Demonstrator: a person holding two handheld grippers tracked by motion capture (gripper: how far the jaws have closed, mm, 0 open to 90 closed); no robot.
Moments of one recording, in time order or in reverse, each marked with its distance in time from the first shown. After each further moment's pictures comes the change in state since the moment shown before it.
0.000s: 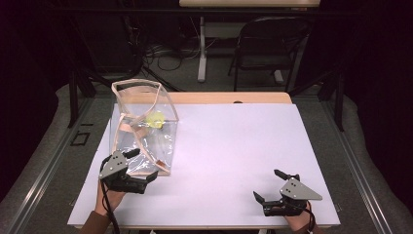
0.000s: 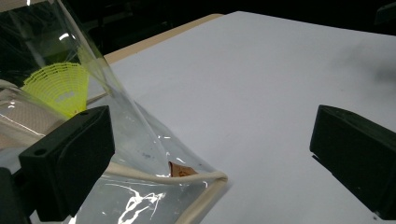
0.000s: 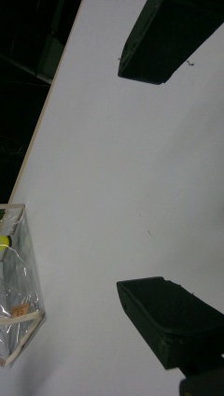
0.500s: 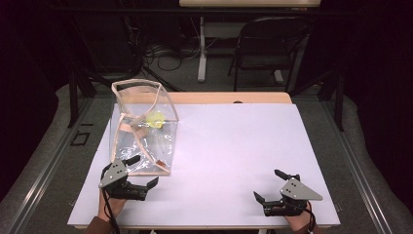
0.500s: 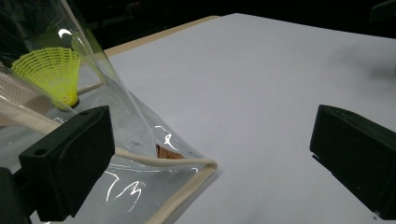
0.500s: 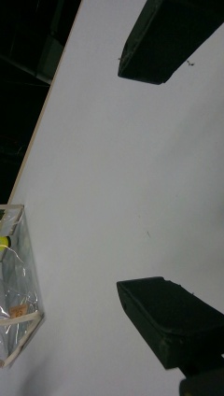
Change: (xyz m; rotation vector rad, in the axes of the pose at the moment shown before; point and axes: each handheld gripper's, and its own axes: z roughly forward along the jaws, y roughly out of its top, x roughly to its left) left arm -0.009 -0.023 -0.002 -0.034 0.011 -0.018; right arm 0.000 0.000 -0.001 0.004 -0.003 -0.001
